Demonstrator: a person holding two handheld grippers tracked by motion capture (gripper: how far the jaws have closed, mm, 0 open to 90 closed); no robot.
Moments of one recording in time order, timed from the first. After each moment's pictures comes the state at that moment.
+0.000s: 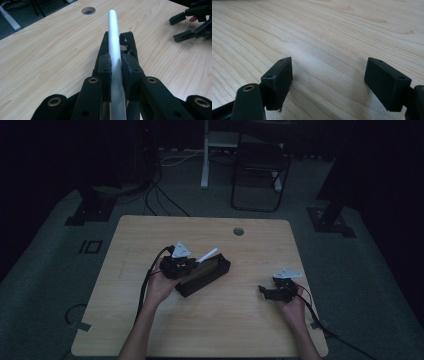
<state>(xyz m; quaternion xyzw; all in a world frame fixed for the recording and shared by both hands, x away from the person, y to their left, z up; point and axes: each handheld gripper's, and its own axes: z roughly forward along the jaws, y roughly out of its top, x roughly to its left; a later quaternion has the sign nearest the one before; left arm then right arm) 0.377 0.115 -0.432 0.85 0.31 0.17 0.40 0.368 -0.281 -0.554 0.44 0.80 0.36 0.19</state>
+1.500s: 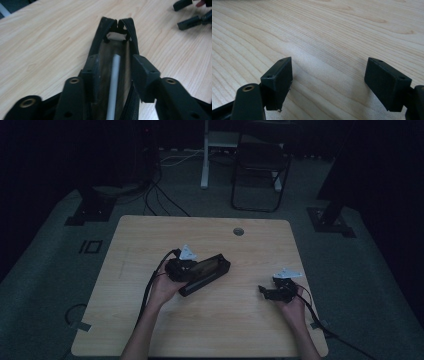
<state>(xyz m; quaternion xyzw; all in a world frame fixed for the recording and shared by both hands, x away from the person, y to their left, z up) 0.382 0.104 -0.449 0.86 0.31 0.15 0.37 0.368 -0.281 -0.554 0.44 0.80 0.36 0.19</state>
